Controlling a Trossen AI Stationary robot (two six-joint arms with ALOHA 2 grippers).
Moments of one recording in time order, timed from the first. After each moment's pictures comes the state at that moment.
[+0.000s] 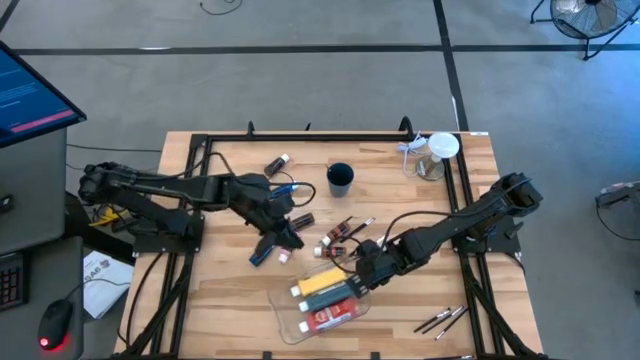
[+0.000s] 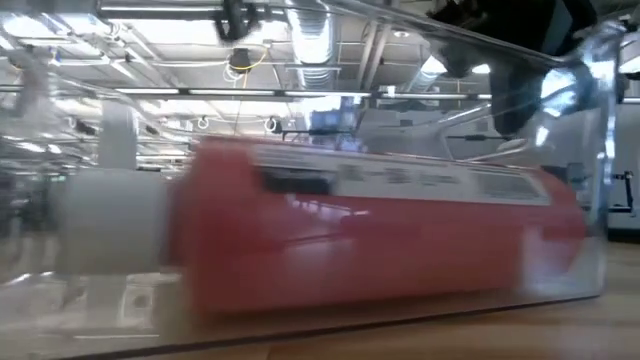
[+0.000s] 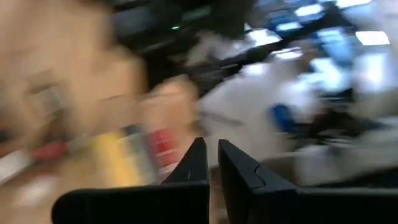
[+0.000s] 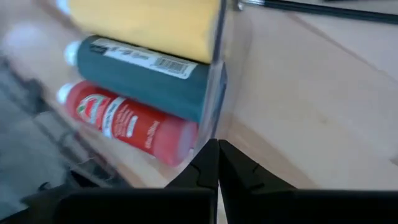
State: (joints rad) left arm -0.06 1.27 0.99 -0.18 0.42 -0.54; right arm 0.44 1.66 1.14 -0.58 -0.02 1.42
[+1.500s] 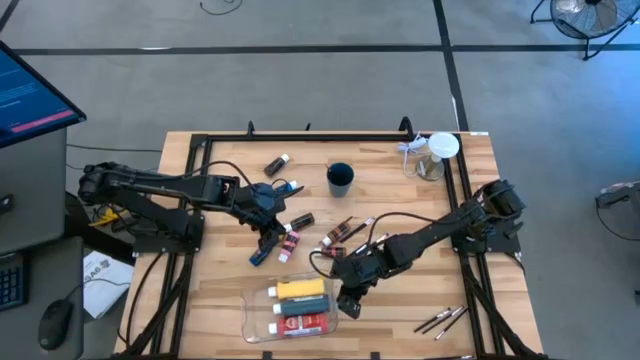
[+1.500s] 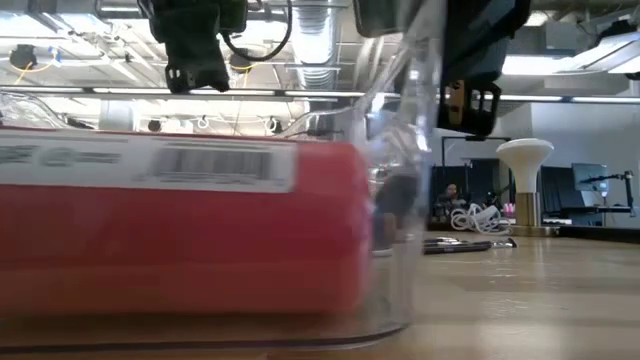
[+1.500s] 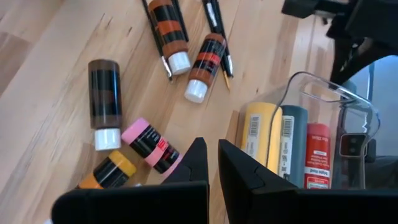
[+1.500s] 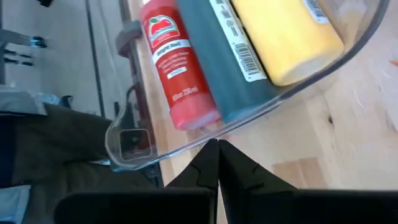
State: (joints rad) left arm -0.06 1.26 0.99 -0.61 0.09 -0.52; right arm 0.41 1.81 1.18 -0.22 -0.16 0.89
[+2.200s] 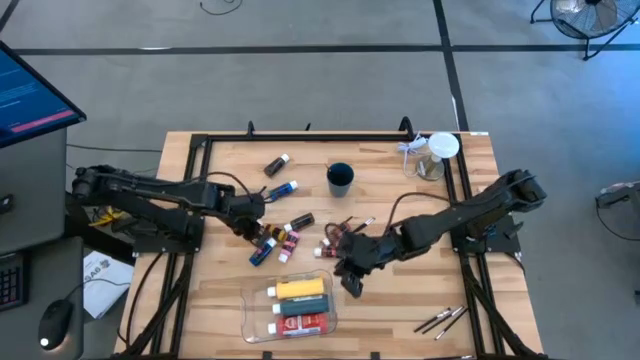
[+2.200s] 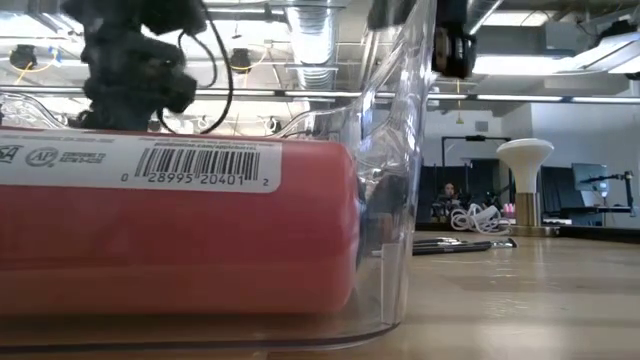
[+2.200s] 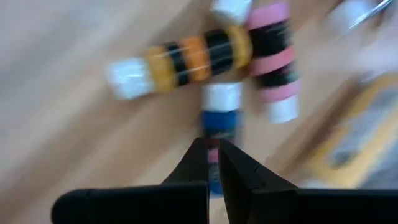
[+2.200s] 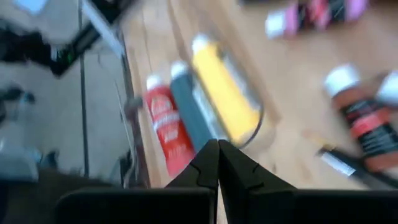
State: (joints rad) left arm -0.02 1.18 0.71 -0.69 0.10 -0.97; right arm 0.38 1.61 1.18 -0.31 0.07 0.86
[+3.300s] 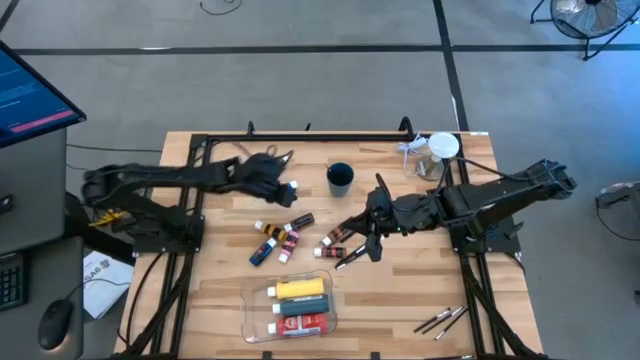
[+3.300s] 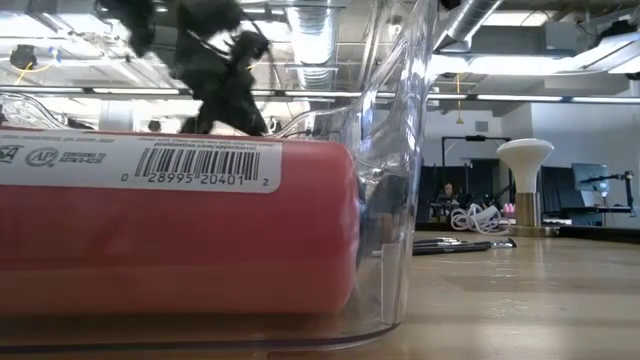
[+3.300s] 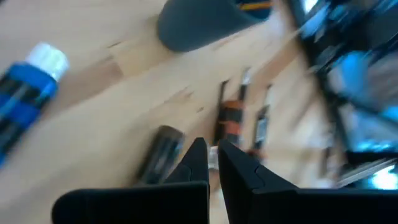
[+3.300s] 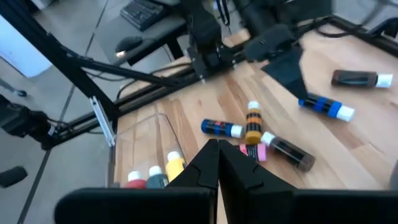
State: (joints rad) left arm 0.28 1.32 0.81 -0.24 0.10 -0.85; right arm 0.31 1.31 1.18 -0.34 0.32 0.55
